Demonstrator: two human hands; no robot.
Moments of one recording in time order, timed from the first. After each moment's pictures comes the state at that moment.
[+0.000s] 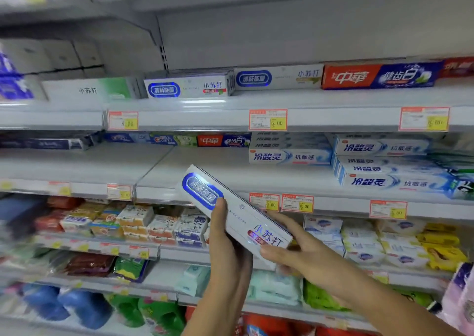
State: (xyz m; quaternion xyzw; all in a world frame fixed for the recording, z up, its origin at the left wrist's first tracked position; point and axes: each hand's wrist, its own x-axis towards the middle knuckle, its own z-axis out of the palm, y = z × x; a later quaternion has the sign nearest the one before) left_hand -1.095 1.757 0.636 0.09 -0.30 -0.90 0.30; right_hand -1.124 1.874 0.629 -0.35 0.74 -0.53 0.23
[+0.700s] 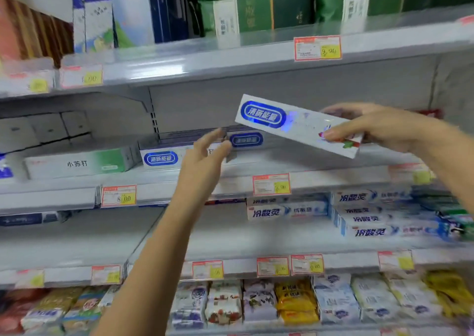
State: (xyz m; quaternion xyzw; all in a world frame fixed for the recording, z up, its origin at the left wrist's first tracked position) left_hand -1.155 1.647 0.824 0.00 -0.76 -0.55 0.35; right_hand -1.265 1.908 0.878 -0.32 0.81 -0.50 0.04
